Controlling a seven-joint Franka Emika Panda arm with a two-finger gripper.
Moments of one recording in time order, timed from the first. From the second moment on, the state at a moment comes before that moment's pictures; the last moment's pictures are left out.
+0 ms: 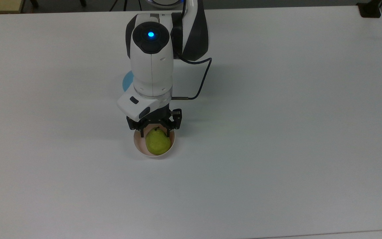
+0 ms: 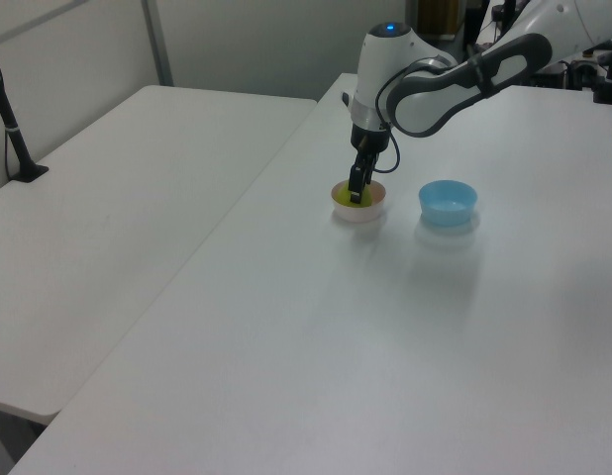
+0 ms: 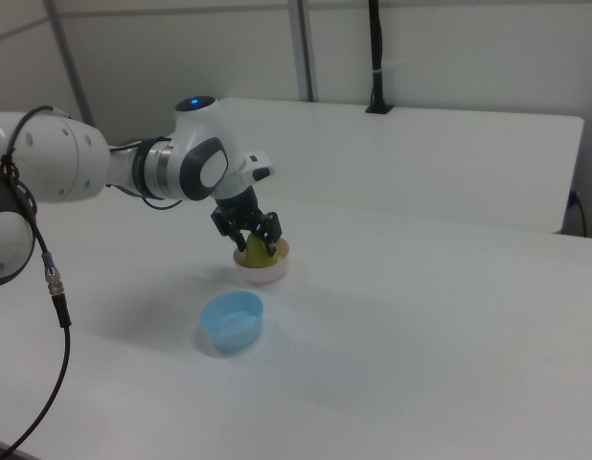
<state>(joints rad) 0.09 0.55 -0.06 -1.56 -0.06 2.29 0.00</state>
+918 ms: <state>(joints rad) 0.09 0.55 -0.06 -1.55 -0.06 2.32 -0.01</state>
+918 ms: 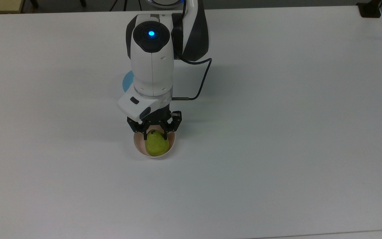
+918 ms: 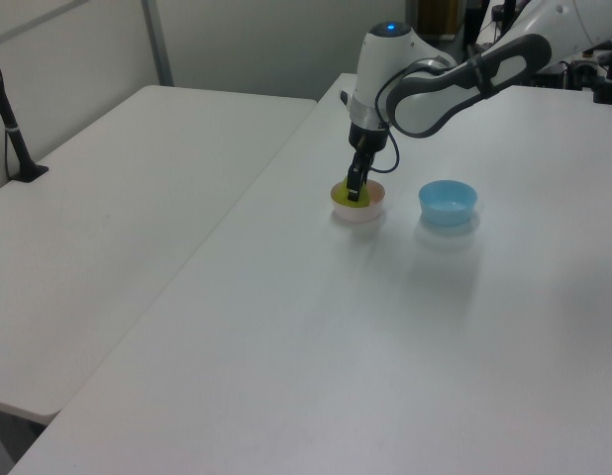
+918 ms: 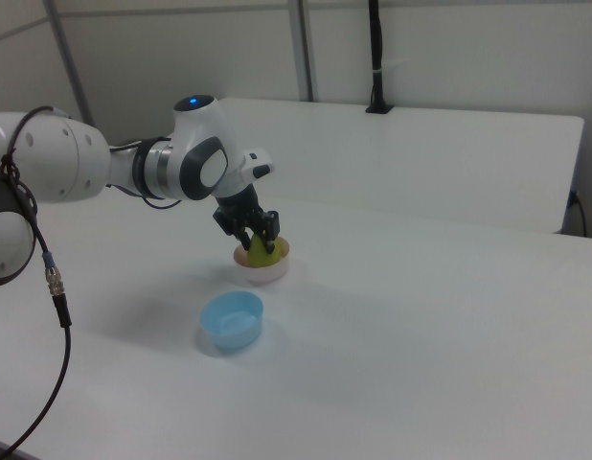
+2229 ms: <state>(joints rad) 0.00 0.42 -0.07 -1.55 -0.06 2.19 -0.08</state>
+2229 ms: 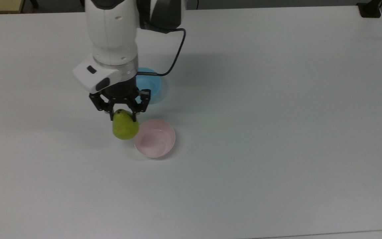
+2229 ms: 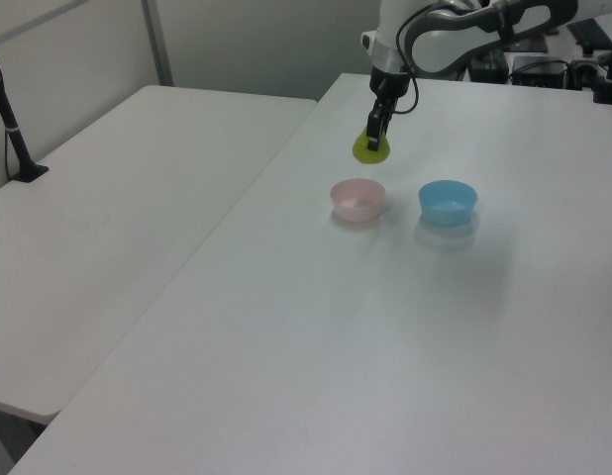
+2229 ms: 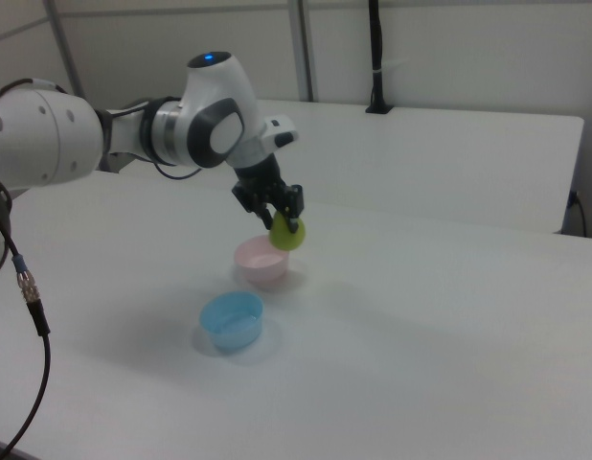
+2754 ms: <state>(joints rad) -0.09 0.50 -0.07 -1.55 -0.06 2.32 -0.14</state>
